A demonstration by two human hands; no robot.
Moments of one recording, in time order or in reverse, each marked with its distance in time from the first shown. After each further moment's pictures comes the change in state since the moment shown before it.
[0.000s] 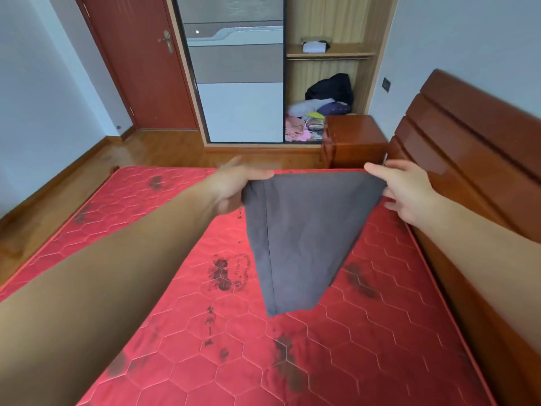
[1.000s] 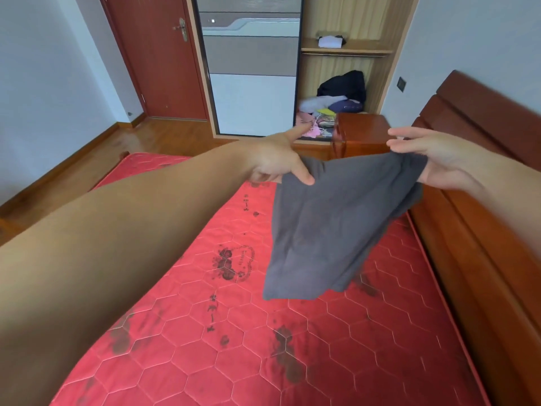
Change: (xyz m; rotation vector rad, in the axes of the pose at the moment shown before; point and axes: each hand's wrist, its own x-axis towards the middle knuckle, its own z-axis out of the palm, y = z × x) left_hand -0.039 0.045 0.044 0.565 -0.151 0.078; right_hand 0.002 -0.054 -0.024 -0.012 -0.352 0.007
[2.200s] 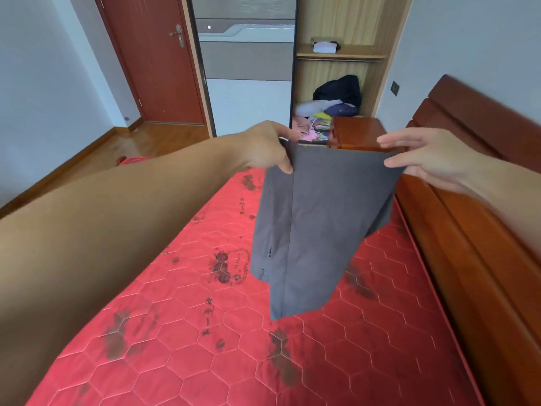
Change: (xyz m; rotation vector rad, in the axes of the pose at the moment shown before) left_hand 0.008 0.008 -0.011 0.343 0.188 0.123; right_hand -0.008 0.006 -0.015 -0.341 -0.001 -0.236
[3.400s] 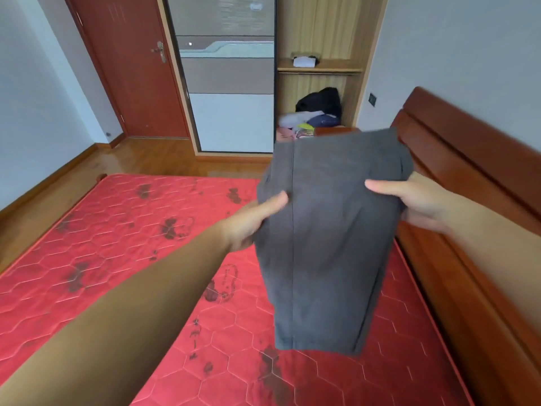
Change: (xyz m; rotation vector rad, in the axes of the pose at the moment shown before) left_hand -0.003 -0.055 0.086 -0.988 -0.272 -0.106; right_hand -0.028 0.016 0.005 0.388 -0.092 0.091
